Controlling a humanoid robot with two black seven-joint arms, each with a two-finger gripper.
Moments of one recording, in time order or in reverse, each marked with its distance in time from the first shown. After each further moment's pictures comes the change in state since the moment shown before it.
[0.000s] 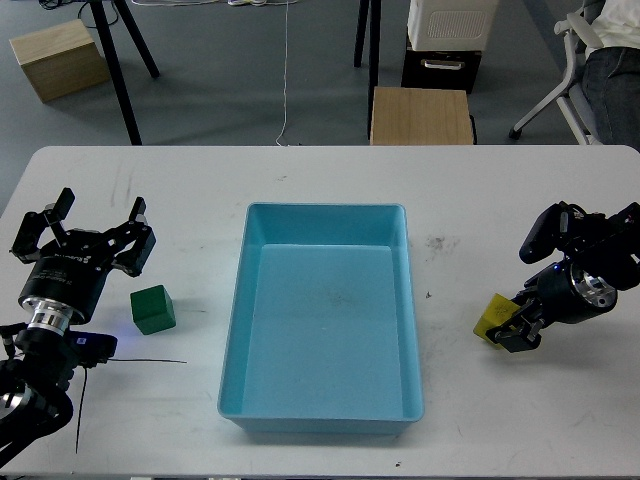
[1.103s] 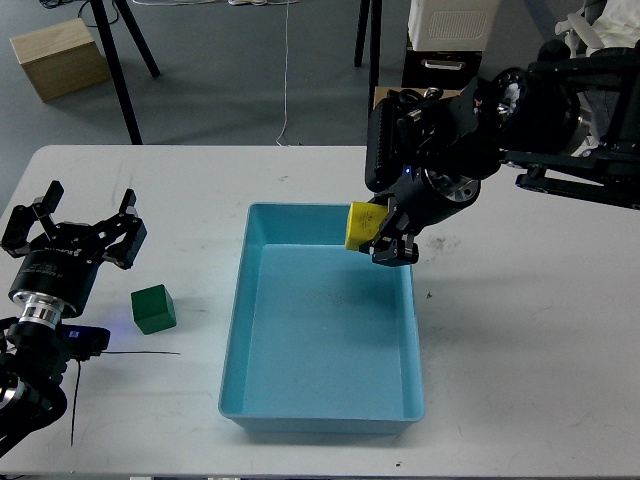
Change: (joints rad) left arm 0.000 0.009 -0.029 0.000 -0.002 0.000 0.000; right arm 0.540 0.393 -0.161 0.054 -0.006 0.000 0.000
